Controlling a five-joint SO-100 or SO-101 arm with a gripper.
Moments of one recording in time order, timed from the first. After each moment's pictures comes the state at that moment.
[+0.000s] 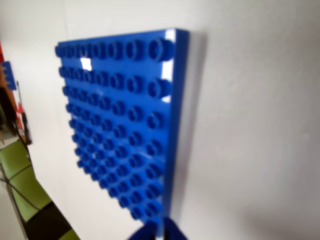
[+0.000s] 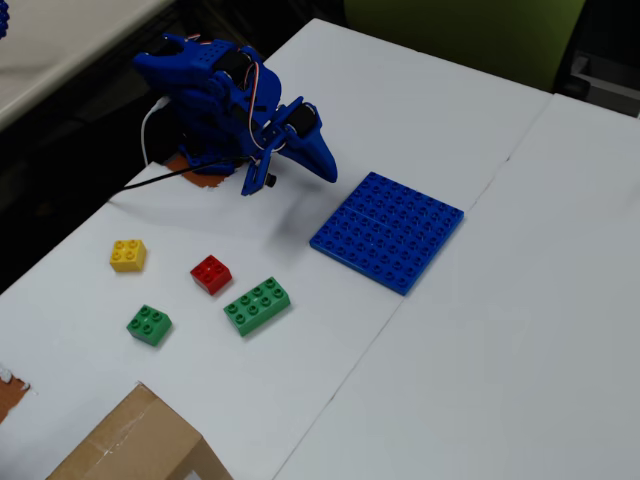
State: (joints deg) arm -5.9 189.2 178.1 46.9 0.5
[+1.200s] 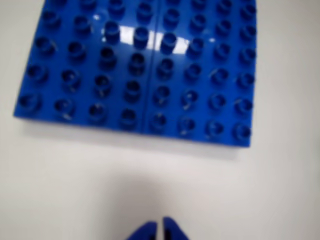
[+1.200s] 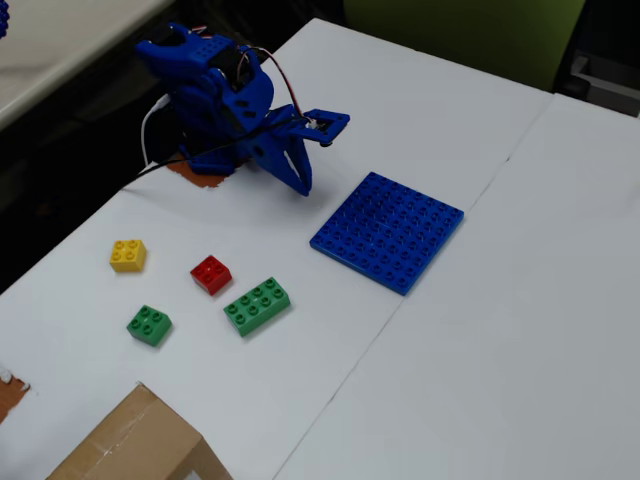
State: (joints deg) arm 4.5 176.8 167.0 62.8 -107.0
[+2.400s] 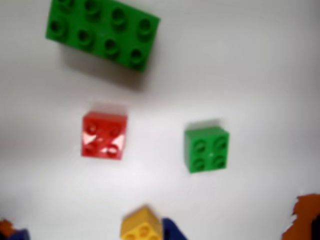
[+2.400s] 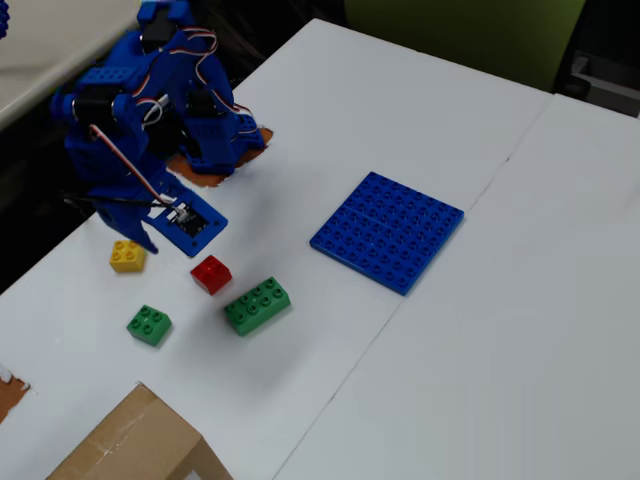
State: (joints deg) arm 58.7 80.6 63.9 93.3 -154.8
